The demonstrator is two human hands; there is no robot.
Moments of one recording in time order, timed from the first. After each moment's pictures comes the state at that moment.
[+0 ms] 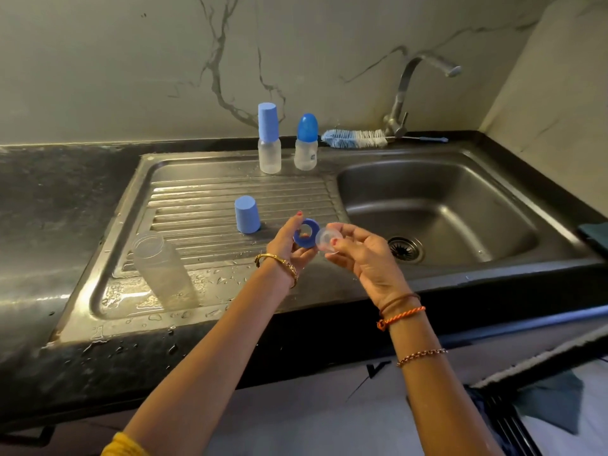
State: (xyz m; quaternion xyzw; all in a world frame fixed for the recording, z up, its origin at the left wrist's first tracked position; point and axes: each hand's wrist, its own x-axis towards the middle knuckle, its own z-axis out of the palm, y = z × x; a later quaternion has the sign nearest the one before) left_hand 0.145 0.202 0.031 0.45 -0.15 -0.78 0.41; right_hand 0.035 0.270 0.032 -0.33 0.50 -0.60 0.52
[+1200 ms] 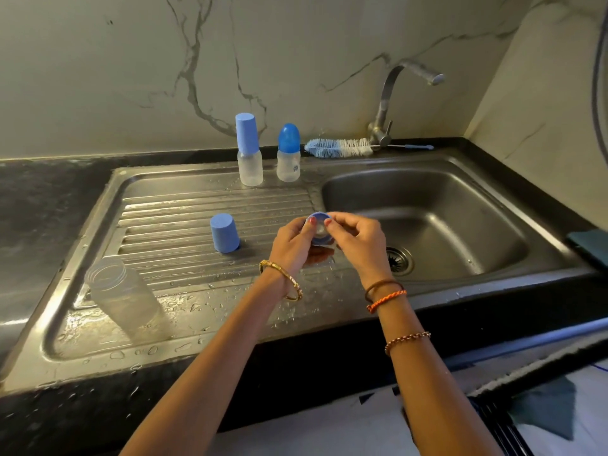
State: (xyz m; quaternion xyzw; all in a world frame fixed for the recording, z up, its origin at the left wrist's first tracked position) left_hand 0.110 0.192 0.040 0.42 -0.52 -0.65 0.37; right_hand 0.004 0.224 0.033 -0.46 0.68 -0.53 0.22
